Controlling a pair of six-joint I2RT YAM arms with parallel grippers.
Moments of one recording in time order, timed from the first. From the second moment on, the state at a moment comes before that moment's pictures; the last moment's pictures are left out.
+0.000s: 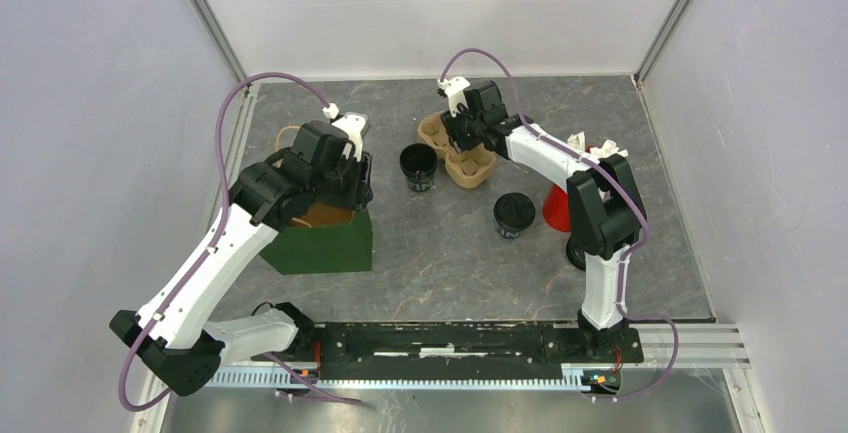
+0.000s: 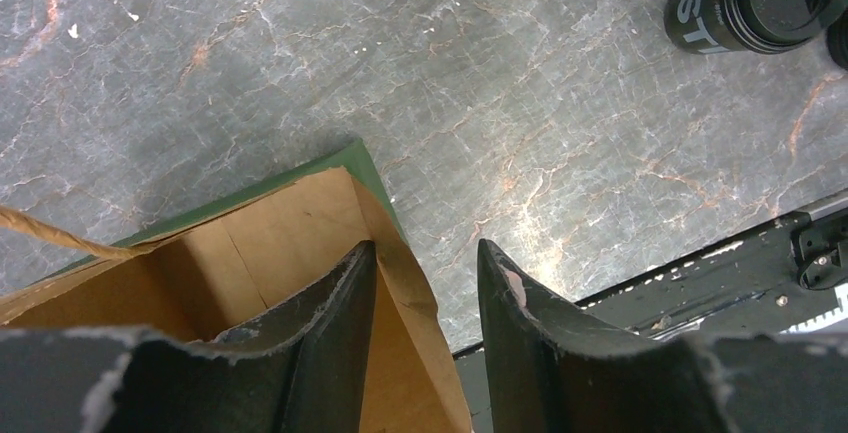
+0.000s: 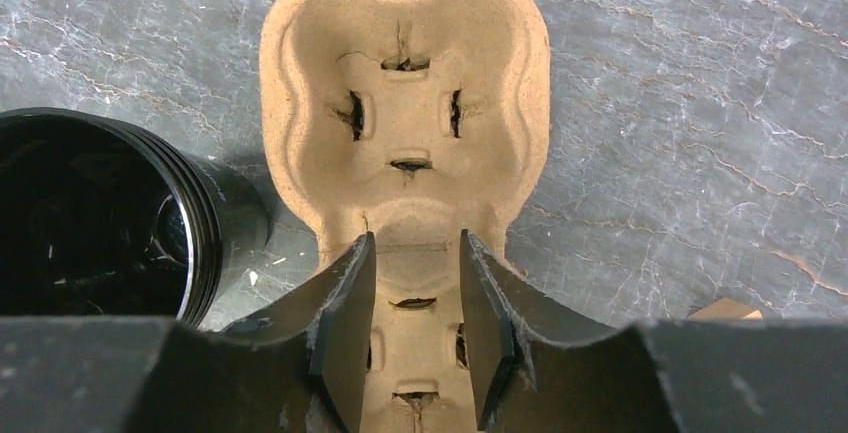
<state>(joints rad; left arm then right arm) -0.62 1.12 1.35 -1.04 -0.11 -0.27 0.50 1.99 1.53 -0.23 -0.07 -0.12</state>
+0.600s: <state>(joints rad) -0.62 1.10 1.37 -1.03 0.03 -0.25 0.50 2.01 1.53 -0.24 -0.07 -0.12</state>
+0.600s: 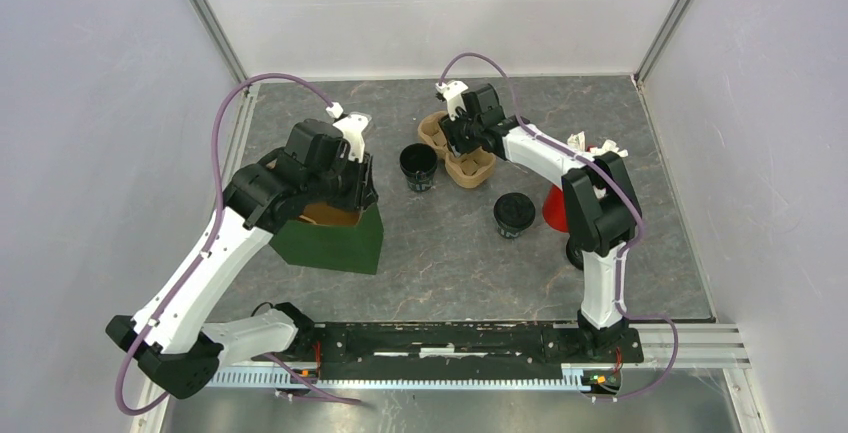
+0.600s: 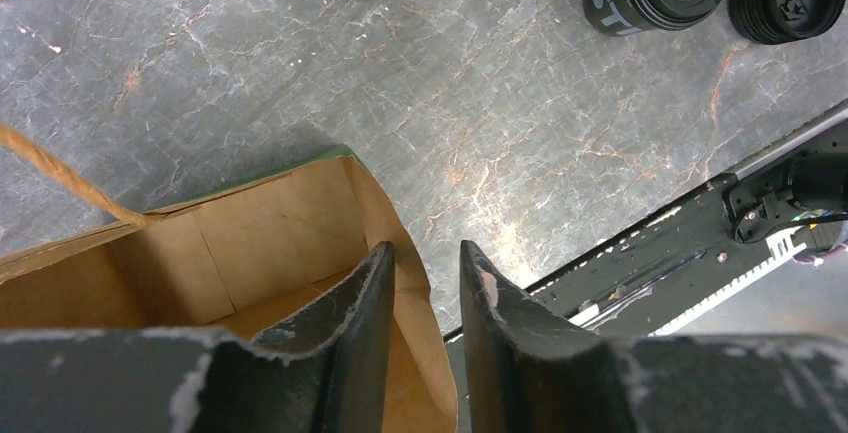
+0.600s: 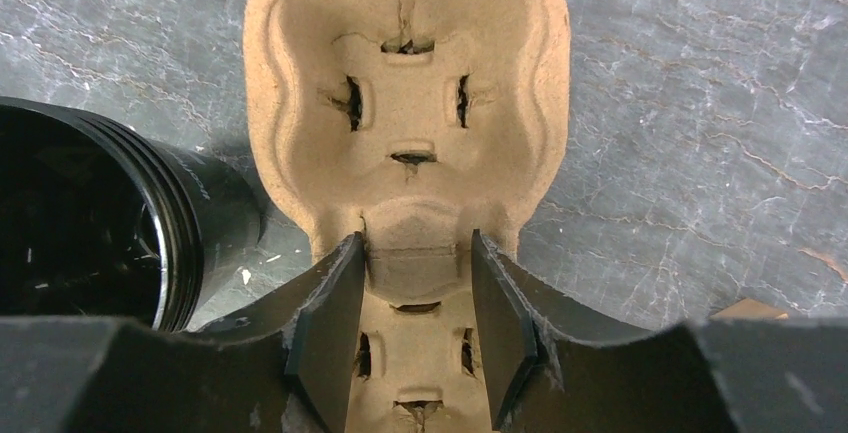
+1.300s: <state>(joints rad) -0.62 1.09 1.40 -1.02 0.03 -0.24 0.50 2.03 1.58 -0.25 -0.10 -0.11</state>
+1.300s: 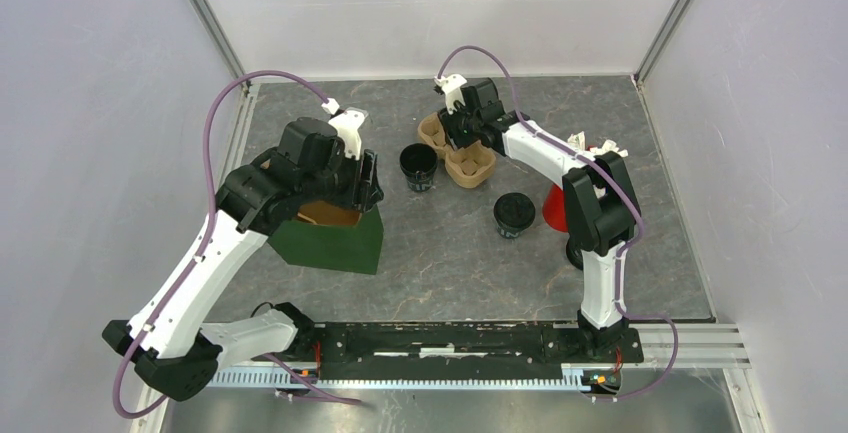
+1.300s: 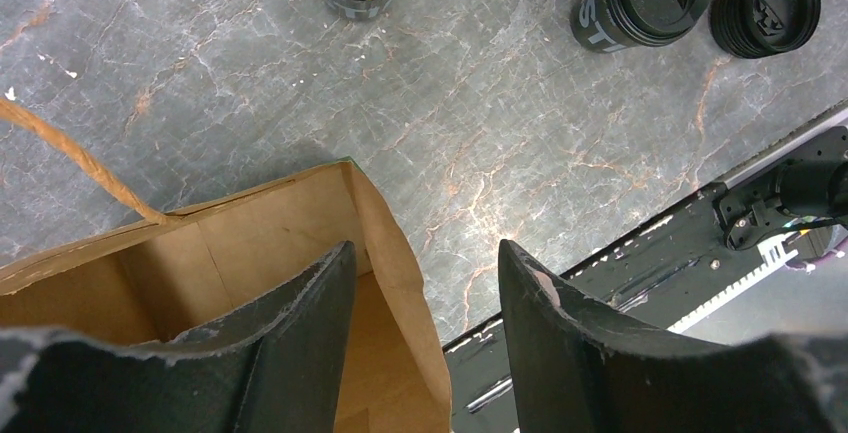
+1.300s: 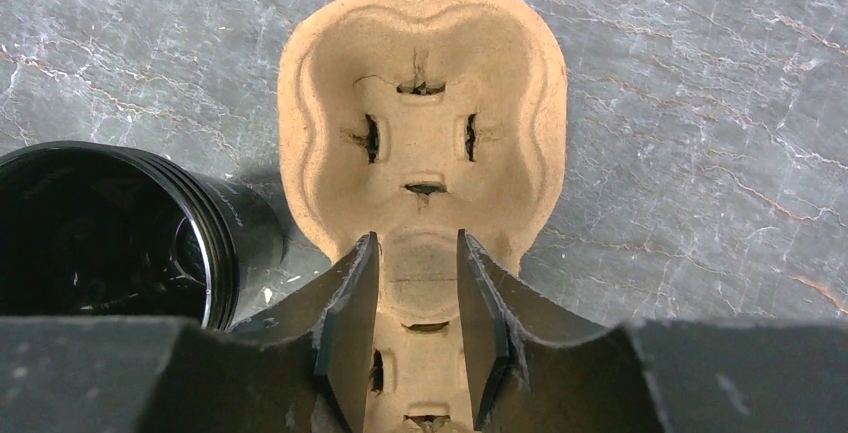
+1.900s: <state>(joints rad) -0.62 1.09 1.40 -1.02 0.03 -0.23 0.50 2.04 1.58 -0.26 -0.09 -0.10</state>
